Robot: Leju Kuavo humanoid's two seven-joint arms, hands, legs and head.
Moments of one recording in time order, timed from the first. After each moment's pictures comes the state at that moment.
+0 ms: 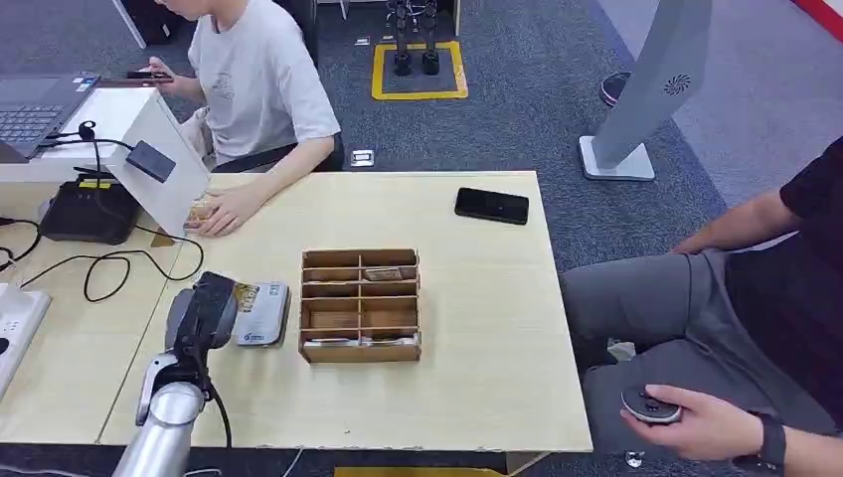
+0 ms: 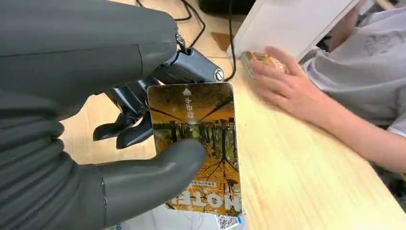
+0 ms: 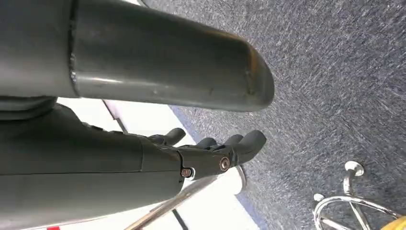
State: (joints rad) left arm -0.21 0.10 -0.05 -1.25 -0.43 0.23 -0.03; right arm -0.05 0.03 0.33 -0.18 0.80 -0.42 0.12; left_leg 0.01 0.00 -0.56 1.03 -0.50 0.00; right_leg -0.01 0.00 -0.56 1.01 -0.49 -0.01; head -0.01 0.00
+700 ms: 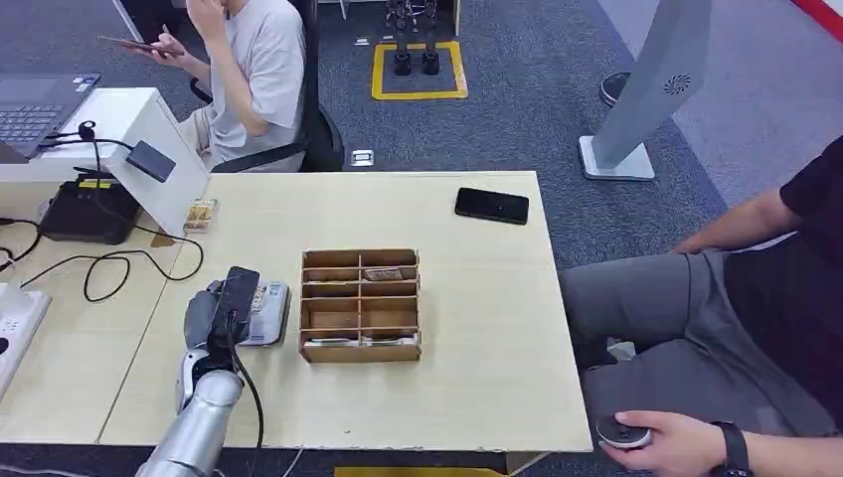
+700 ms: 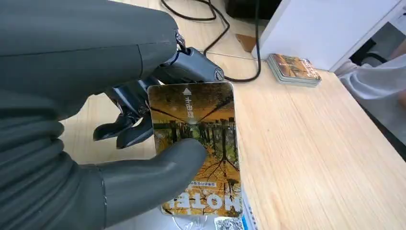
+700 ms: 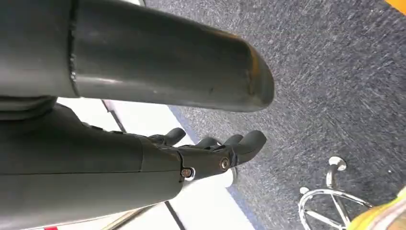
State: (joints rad) left arm -0.35 0.00 -0.05 -0.90 -0.53 0.50 -0.02; right arm -0.07 0.06 0.33 -0.19 0.86 -0.39 0.15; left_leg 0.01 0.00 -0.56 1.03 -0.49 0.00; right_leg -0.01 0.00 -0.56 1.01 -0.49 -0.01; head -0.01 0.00
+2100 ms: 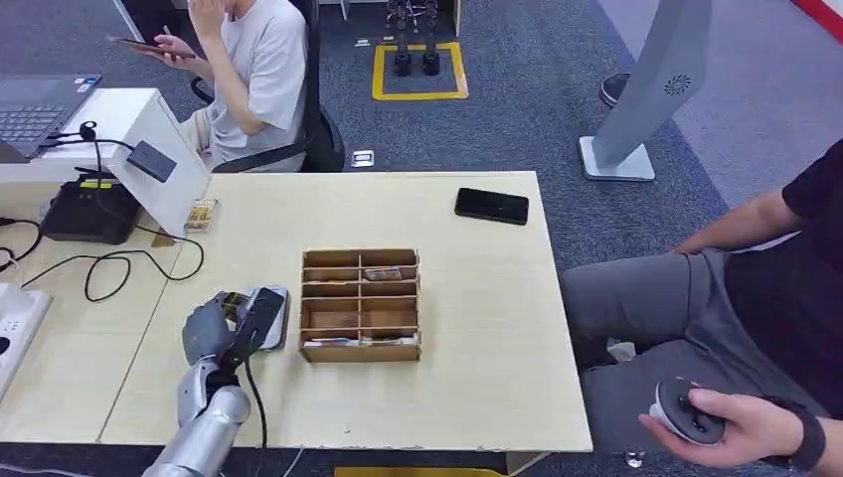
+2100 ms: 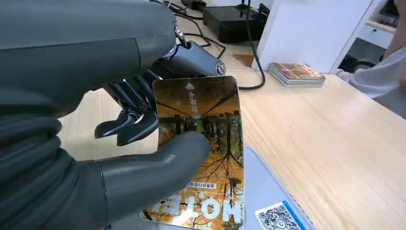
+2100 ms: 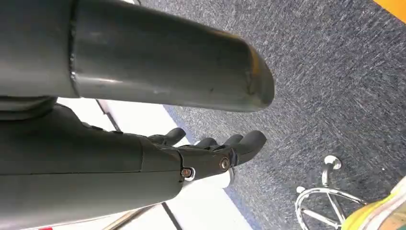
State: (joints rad) left arm -0.35 0.00 -0.05 -0.76 -0.80 0.58 0.00; right arm -0.07 0.06 0.30 -0.19 0.87 -0.39 0.13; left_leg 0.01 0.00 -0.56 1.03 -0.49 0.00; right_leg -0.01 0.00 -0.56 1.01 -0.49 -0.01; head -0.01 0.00
